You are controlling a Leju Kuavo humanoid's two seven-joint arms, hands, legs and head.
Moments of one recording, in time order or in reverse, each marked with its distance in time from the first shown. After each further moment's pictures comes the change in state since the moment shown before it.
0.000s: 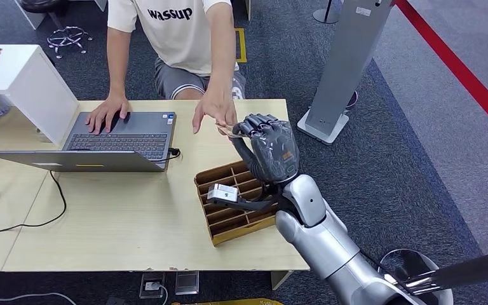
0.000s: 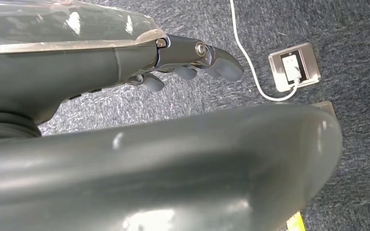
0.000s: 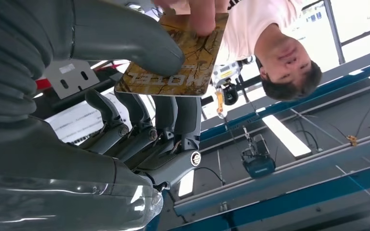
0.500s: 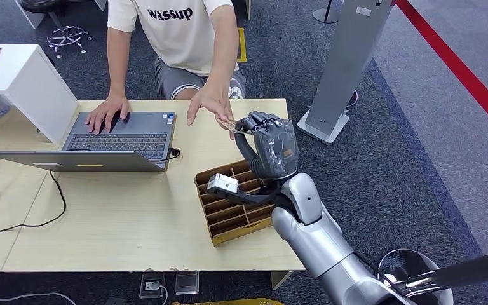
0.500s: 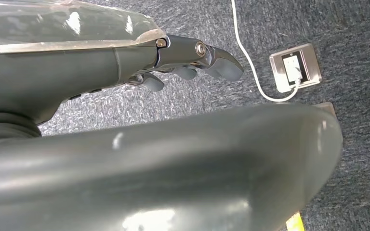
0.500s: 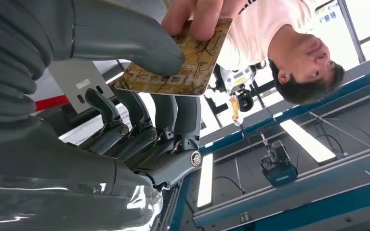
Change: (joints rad) left arm 0.000 0.000 0.000 0.000 0.007 0.002 0.000; right arm 0.006 0.056 -0.067 0.051 -0.026 0.000 -0.030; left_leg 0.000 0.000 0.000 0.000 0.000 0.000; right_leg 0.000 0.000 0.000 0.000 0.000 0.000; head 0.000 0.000
